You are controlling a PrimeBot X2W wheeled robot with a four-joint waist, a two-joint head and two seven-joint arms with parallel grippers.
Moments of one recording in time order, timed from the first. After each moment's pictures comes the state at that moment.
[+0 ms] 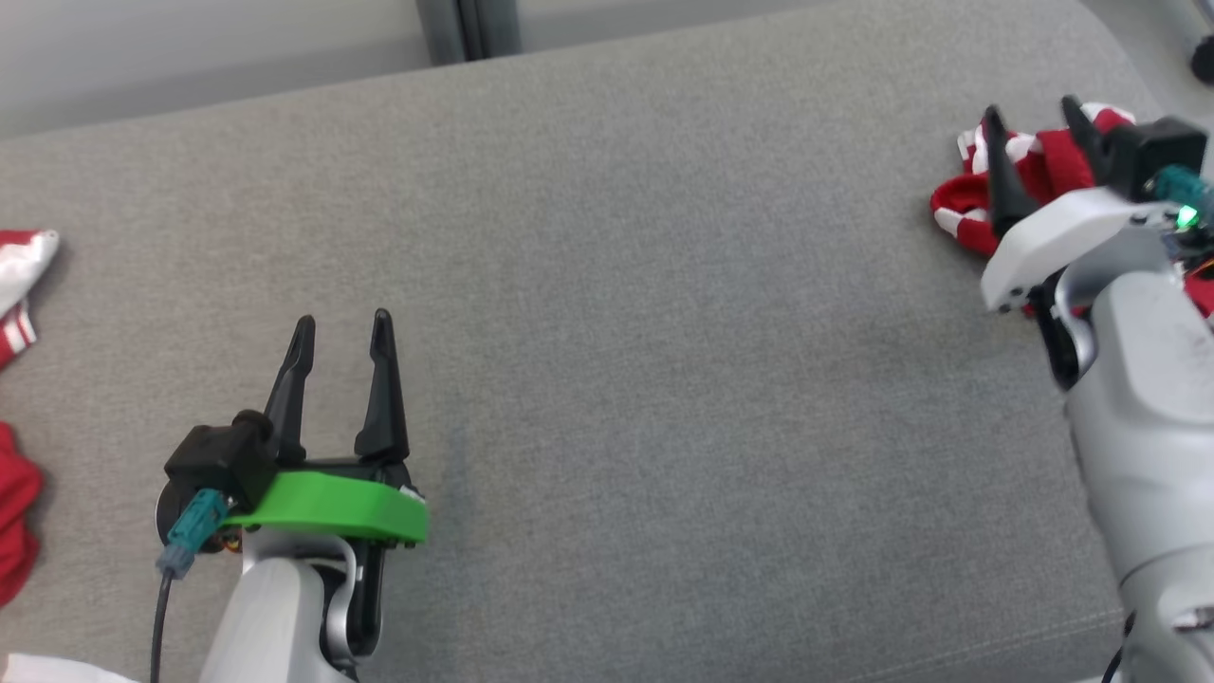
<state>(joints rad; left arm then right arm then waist) -0.25 0.05 -0.13 0.25 -0.36 -0.11 -0.26 -0.87 -0.18 -0.07 0.90 0.03 0.13 -0.26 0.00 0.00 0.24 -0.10</state>
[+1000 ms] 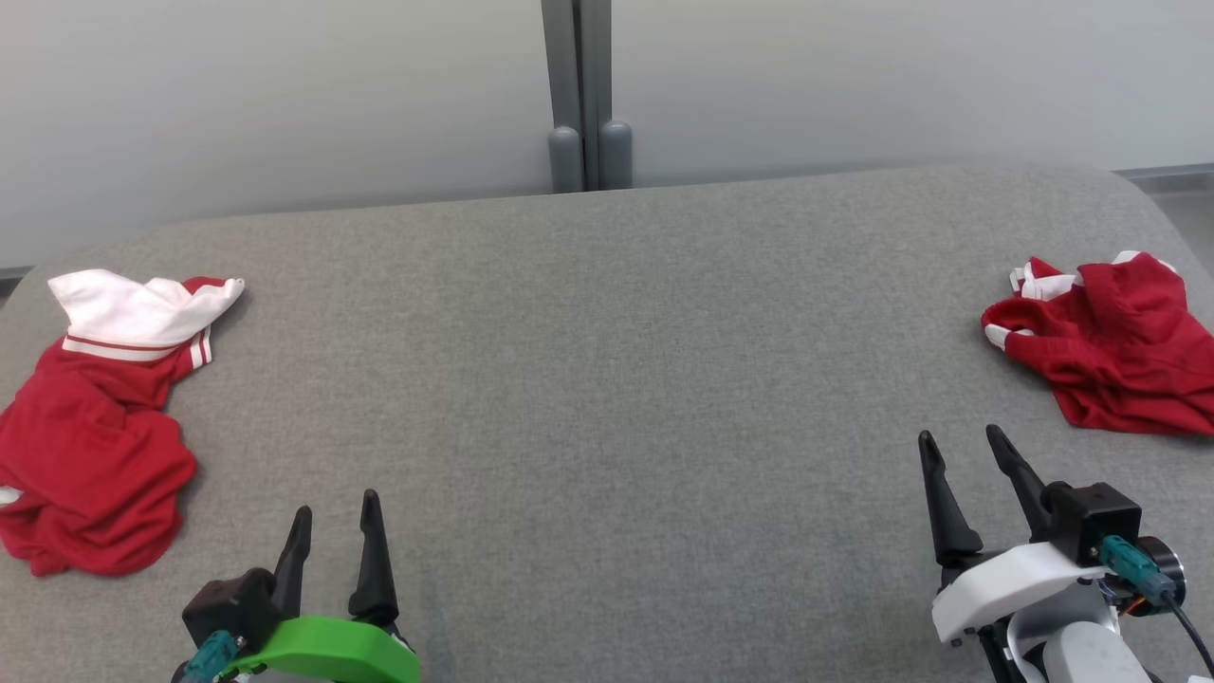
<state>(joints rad) -0.03 0.05 -0.10 0.36 -0.42 -0.07 -0.26 -0.11 -0.05 -0.05 0.32 0.14 0.13 -0.26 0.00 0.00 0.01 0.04</state>
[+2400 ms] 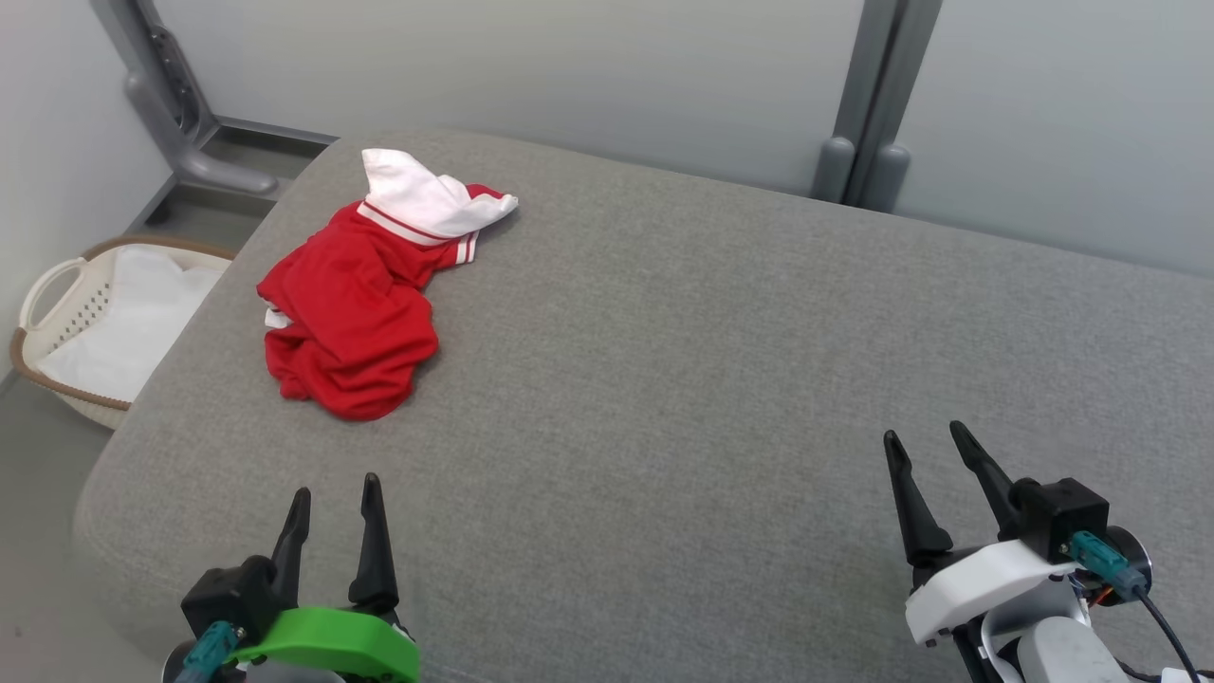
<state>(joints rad) -0.04 0.05 -0.10 0.32 -0.38 -0.07 -0.26 -0.12 -0.05 0.01 0.32 0.16 0.13 -0.26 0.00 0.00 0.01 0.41</state>
